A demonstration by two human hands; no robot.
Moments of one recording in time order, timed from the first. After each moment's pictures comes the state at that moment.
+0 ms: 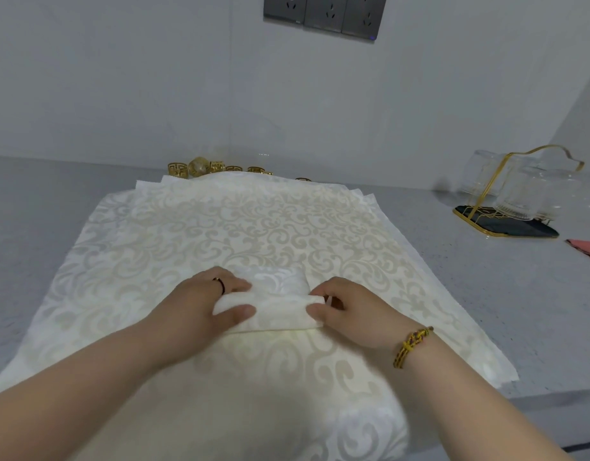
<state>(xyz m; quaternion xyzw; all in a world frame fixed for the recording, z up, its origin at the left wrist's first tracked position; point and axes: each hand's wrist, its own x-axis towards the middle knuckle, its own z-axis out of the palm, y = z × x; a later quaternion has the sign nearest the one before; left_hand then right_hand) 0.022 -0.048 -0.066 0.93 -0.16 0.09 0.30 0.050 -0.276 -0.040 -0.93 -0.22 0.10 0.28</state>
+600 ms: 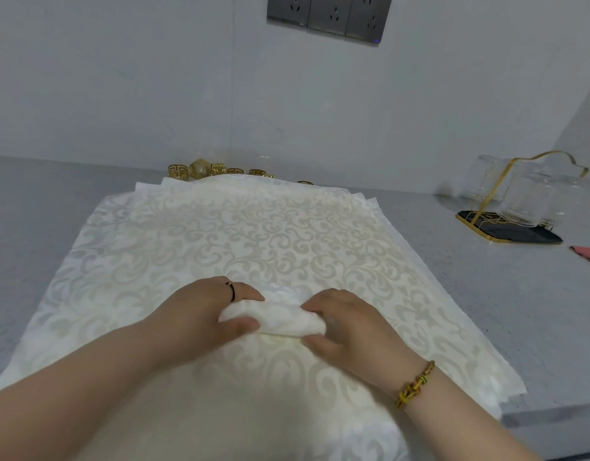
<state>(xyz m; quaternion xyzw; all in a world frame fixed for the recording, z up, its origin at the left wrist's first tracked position) 0.033 -0.045 -0.061 0.95 -0.21 0.05 0.23 0.038 -0.270 -0.058 -0.92 -0.33 -0.09 0.21</state>
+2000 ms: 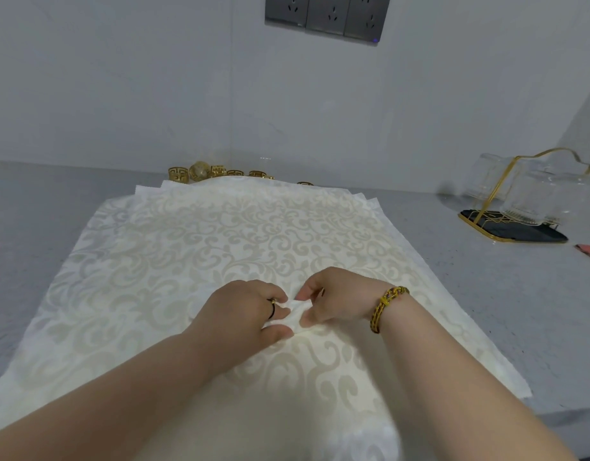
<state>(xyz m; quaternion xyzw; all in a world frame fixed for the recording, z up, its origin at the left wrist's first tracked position) 0.039 -0.089 -0.057 0.96 -0.24 0.08 0.13 0.081 -0.253 -0.017 -0.93 -0.21 0.19 0.23</state>
